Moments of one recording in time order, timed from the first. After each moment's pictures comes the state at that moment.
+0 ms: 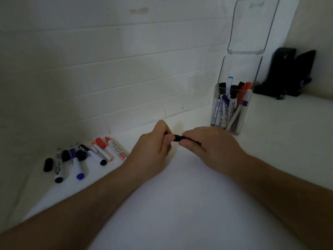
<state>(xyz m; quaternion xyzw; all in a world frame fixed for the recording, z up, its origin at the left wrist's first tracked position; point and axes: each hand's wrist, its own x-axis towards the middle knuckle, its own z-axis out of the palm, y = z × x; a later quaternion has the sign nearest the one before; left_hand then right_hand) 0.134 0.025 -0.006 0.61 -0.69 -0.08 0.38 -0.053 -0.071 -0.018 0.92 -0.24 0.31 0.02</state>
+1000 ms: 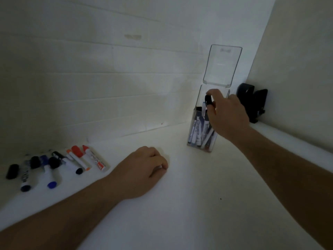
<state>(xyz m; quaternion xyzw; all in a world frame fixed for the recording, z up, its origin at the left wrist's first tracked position) 0.130 0.018 -0.027 0.53 -0.81 0.04 0.24 -0.111 -0.135 0.081 0.79 -0.49 0.33 0.16</state>
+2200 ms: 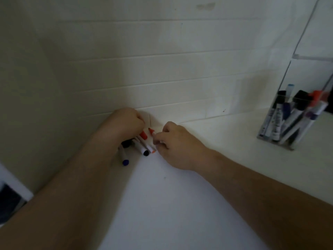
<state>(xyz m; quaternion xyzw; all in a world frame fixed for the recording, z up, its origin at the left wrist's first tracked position) 0.278 0.053 0.043 0.86 -0.42 -0.12 0.28 0.117 -0.027 -0.018 0.95 -0.20 0.18 -0.12</state>
